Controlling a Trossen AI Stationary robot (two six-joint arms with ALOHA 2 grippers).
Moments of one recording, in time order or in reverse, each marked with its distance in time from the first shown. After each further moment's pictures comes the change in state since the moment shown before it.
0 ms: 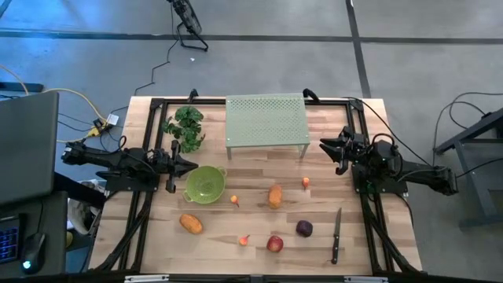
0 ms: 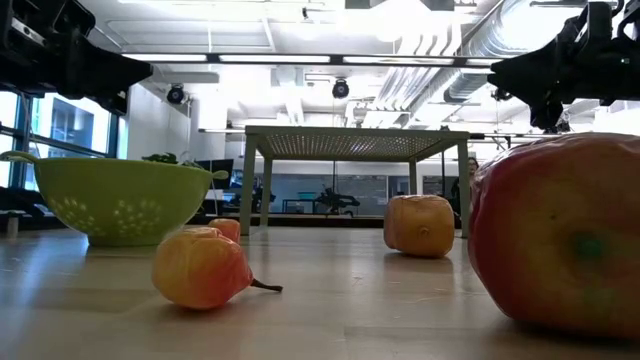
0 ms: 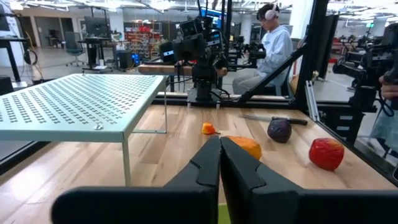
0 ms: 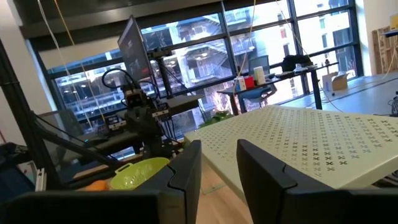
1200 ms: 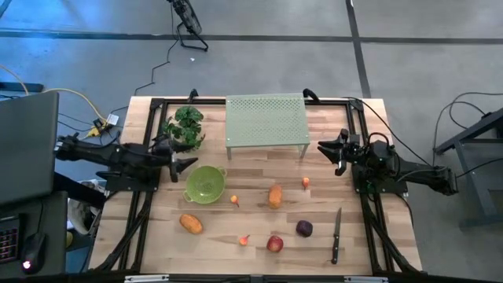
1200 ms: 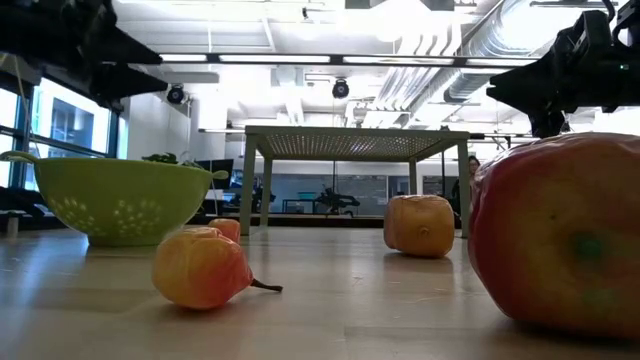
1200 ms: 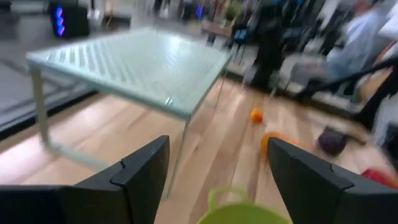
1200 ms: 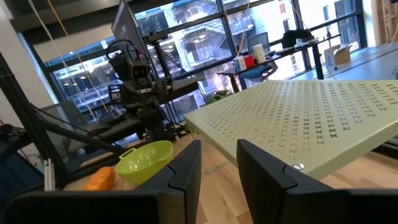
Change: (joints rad) left arm 0.000 0.217 0.289 -0.285 -0.273 -0.297; right arm 0.000 0.000 0.000 -0.081 -0.011 0.076
